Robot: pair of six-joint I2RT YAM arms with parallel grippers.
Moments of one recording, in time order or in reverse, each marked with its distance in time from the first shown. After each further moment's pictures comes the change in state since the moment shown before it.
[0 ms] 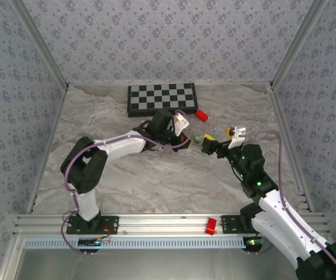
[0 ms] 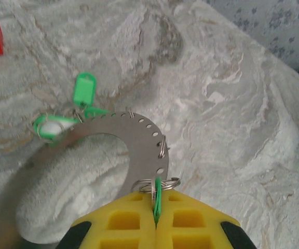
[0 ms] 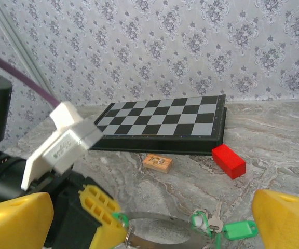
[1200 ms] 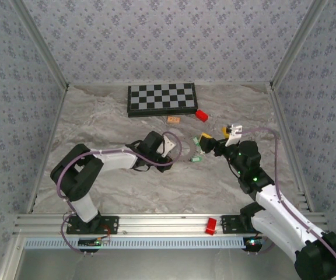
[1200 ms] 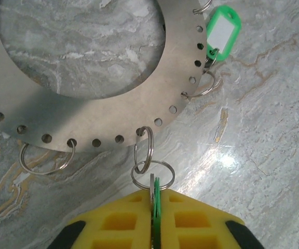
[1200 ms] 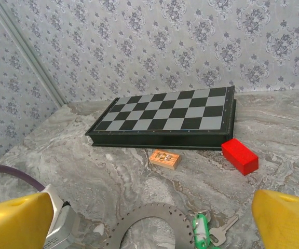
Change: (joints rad) left arm -0.019 -0.113 -0.328 -0.050 -0.217 -0.051; right arm -0.006 0.092 0.000 0.072 -0.037 0.034
